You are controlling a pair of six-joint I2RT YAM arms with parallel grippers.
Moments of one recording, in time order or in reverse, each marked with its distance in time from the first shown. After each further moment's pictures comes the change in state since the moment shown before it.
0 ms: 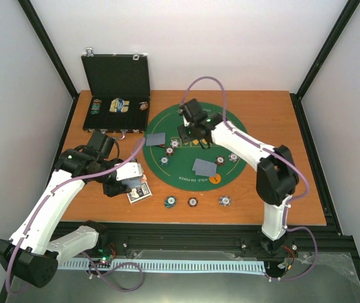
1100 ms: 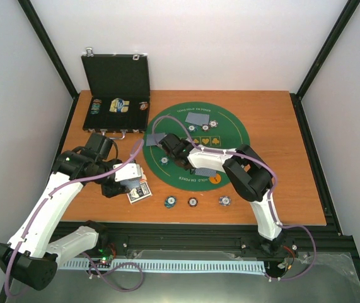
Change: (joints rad) left arm 0.000 -0.024 0.000 -0.009 -0.023 0.002; right arm 0.183 0.246 -0.191 0.315 0.594 -0.632
